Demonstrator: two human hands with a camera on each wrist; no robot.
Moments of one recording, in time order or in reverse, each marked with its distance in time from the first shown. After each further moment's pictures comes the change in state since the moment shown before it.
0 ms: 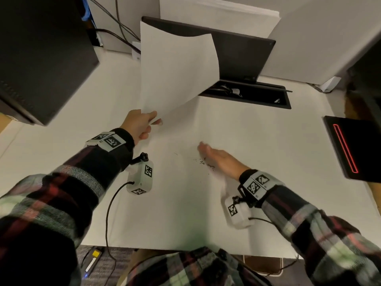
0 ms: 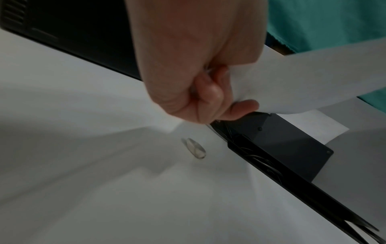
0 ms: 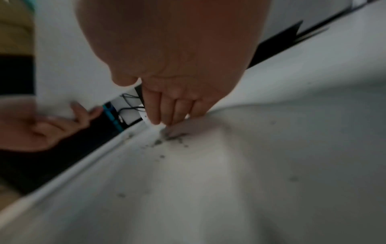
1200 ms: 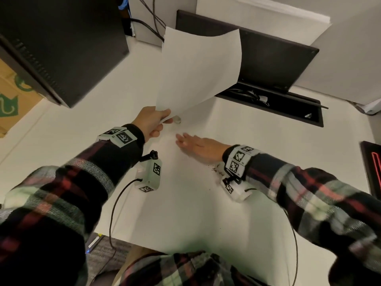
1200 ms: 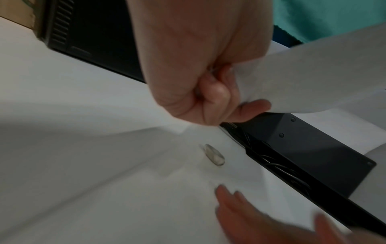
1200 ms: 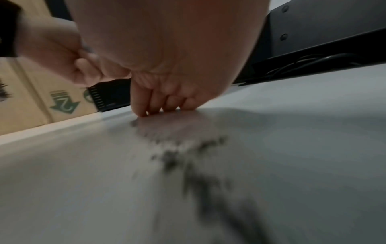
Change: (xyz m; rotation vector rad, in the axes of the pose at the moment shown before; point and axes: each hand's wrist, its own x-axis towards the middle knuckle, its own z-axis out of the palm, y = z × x) left_hand -0.004 -0.001 -0.007 -0.046 0.068 -0.033; right_hand 0.090 -0.051 0.008 -0.640 -0.419 -0.283
